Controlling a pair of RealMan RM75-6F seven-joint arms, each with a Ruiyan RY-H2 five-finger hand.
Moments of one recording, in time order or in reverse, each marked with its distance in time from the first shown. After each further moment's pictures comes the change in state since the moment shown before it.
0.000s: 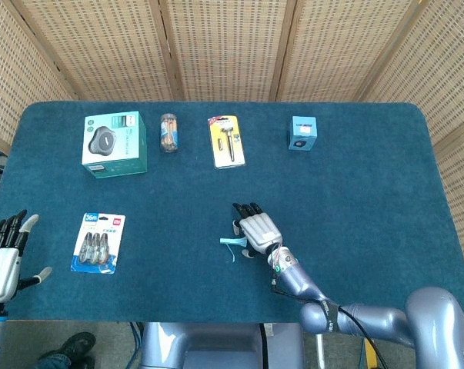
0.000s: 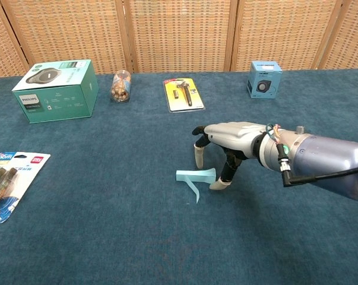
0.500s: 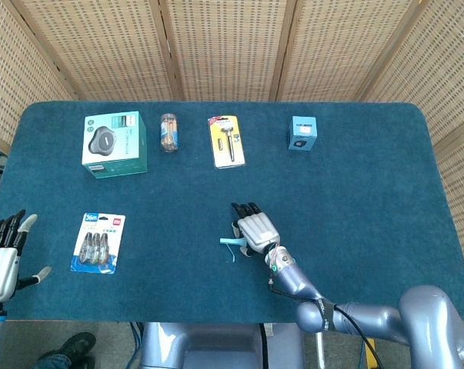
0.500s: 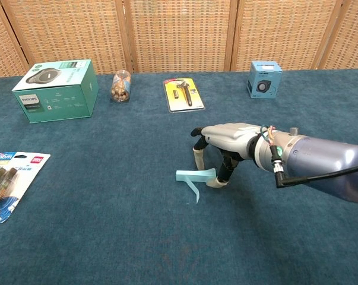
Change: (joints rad) left arm -0.001 0.003 0.001 0.001 -0.004 -0.002 -0.010; right arm 0.025 -0.020 -0.009 0.020 0.035 0.011 -0.027
